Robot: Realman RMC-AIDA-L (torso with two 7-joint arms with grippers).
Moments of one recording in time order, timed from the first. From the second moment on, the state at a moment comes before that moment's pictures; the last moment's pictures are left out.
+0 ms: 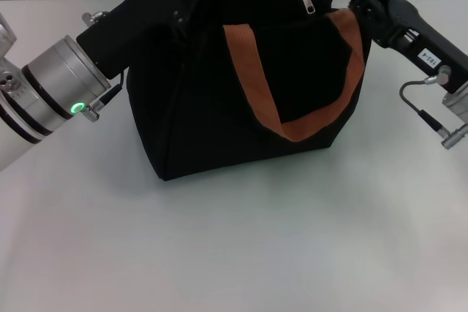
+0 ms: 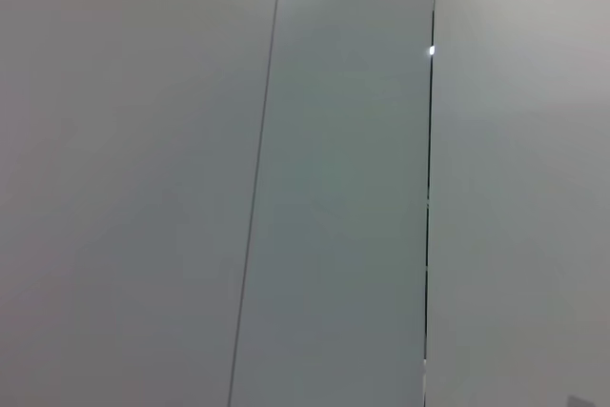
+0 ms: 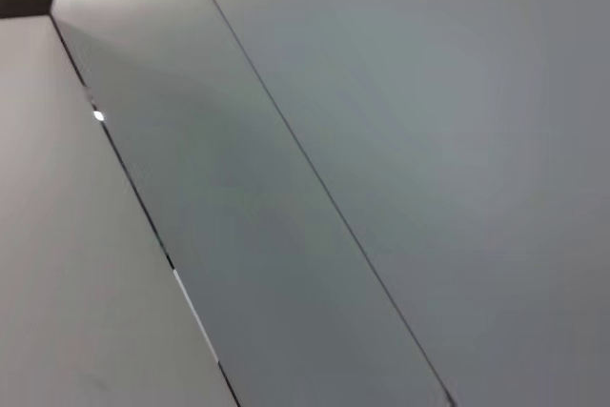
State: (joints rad) left arm -0.69 -2.08 0.85 0.14 1.17 1.54 -0.76; right arm 0.65 2.08 0.03 -0.11 -1.98 -1.63 1.12
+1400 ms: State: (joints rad) left arm -0.71 -2.08 0.85 0.13 1.17 1.54 -0.76; right arm 0.70 2.08 -0.09 -0.14 -1.98 -1.46 1.28
